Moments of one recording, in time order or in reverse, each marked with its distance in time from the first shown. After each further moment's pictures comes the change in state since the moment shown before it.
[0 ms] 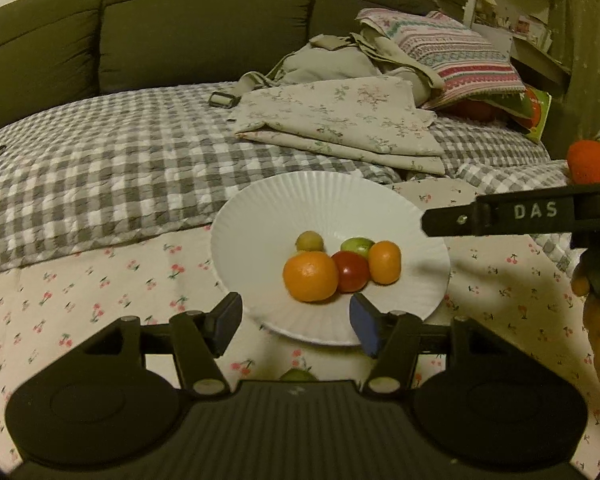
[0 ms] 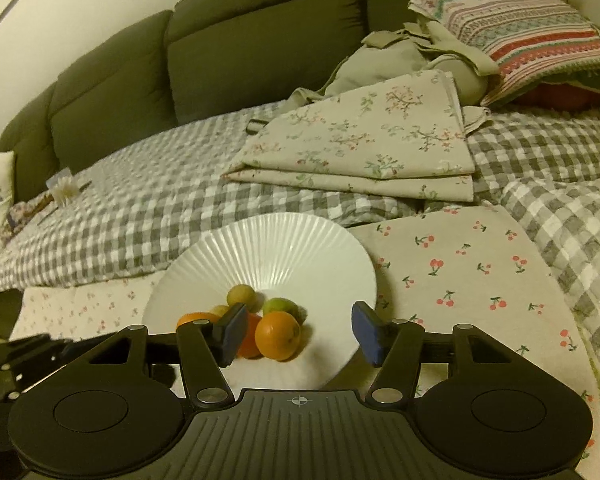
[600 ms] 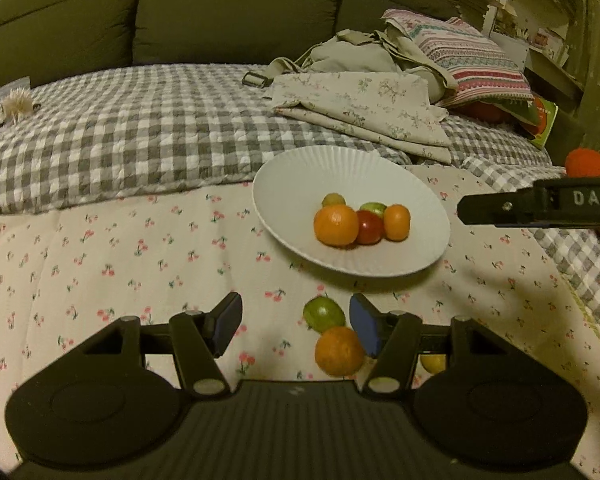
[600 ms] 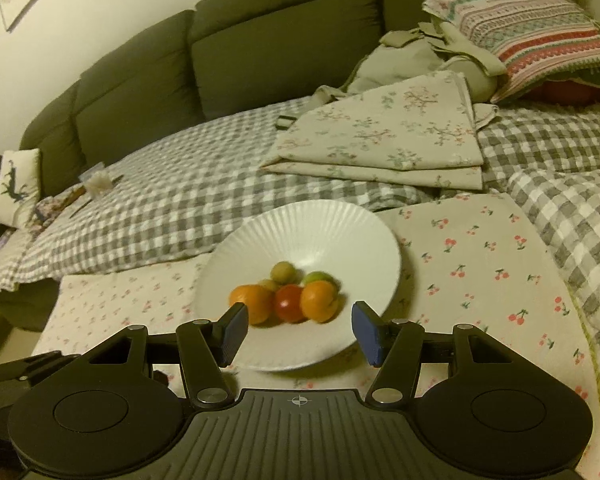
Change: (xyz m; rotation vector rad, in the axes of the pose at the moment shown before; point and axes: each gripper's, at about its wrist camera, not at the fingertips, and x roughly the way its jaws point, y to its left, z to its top) left arm -0.046 0.023 -0.034 -0.084 0.036 0.001; right arm -0.046 0.023 -0.014 -0.013 0.036 0.077
